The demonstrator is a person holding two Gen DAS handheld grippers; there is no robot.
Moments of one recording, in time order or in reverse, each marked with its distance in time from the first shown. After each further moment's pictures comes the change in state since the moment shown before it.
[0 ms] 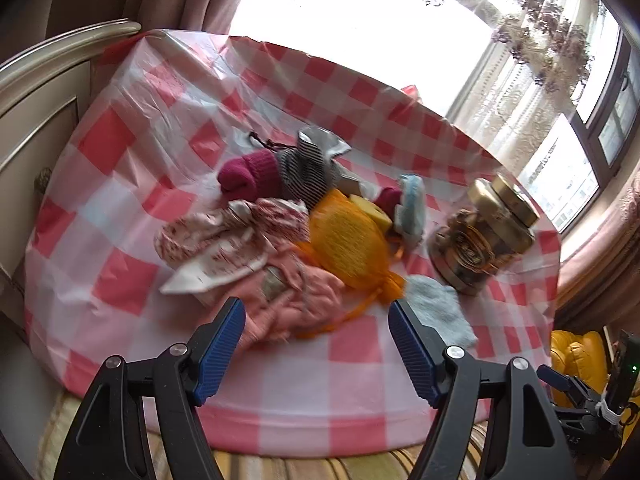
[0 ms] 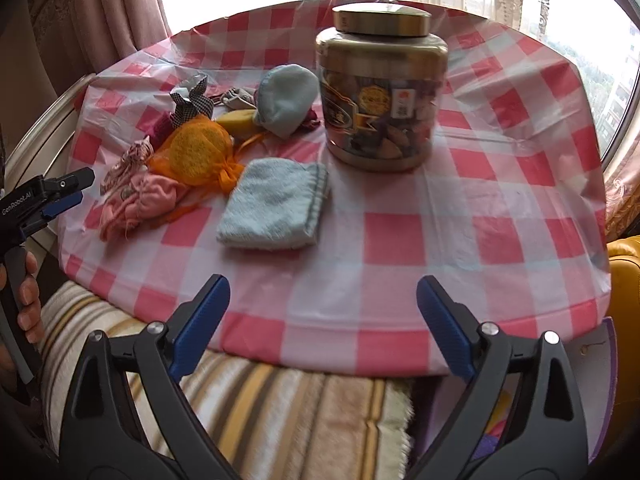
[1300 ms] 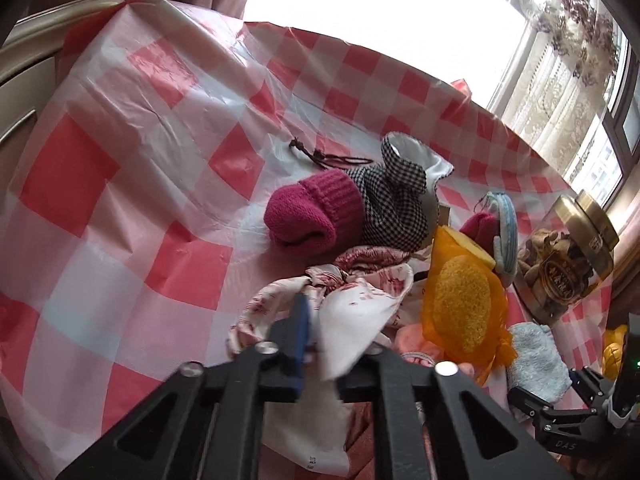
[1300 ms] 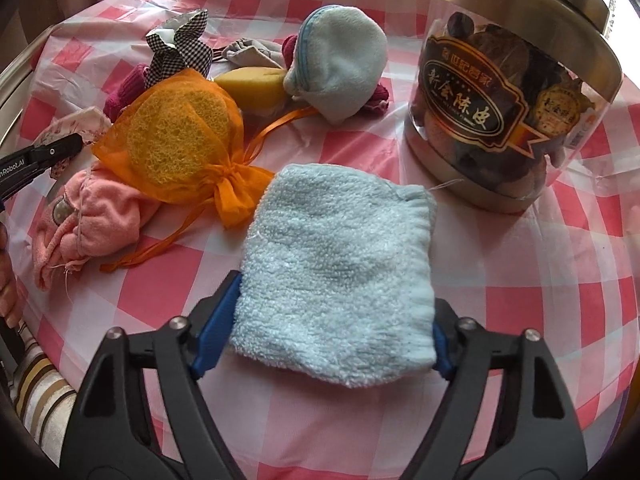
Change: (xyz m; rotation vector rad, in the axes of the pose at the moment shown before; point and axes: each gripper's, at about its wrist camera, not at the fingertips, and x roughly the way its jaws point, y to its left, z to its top) left arm 0.088 0.065 0.050 0.052 -0.009 0.053; right arm 0.129 0.061 0.043 -0.090 0.102 -0.055
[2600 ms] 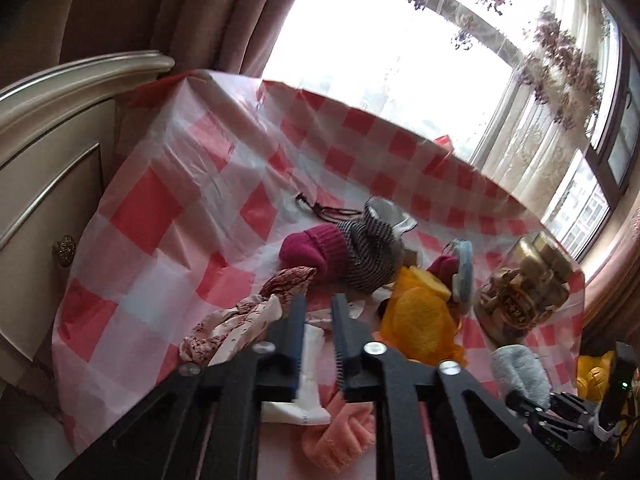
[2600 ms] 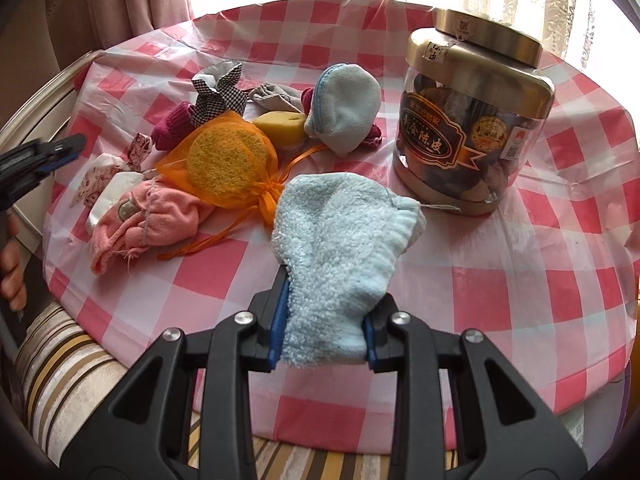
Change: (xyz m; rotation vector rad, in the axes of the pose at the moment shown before) left arm -0.078 0.004 -0.002 -0.056 -0.118 -0.002; right arm -0.074 -0.002 -0.029 0.003 -0.131 0.046
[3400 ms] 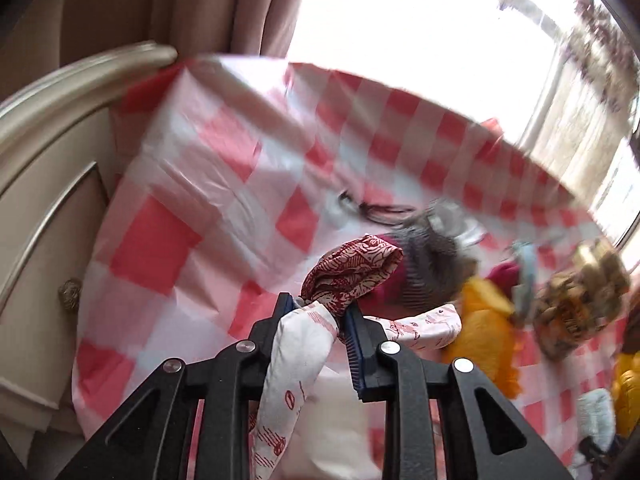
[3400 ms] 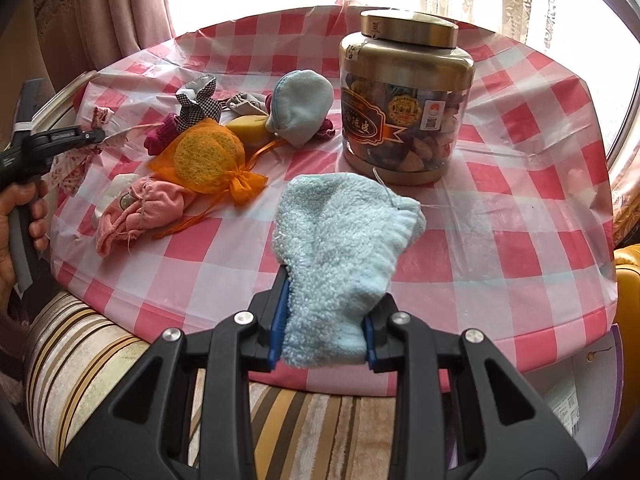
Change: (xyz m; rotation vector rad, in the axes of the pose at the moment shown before) left arm 0.032 0.005 0.026 0.021 0.046 0.126; right arm -0.046 -0.038 -0.028 0.067 -0.019 -0.021
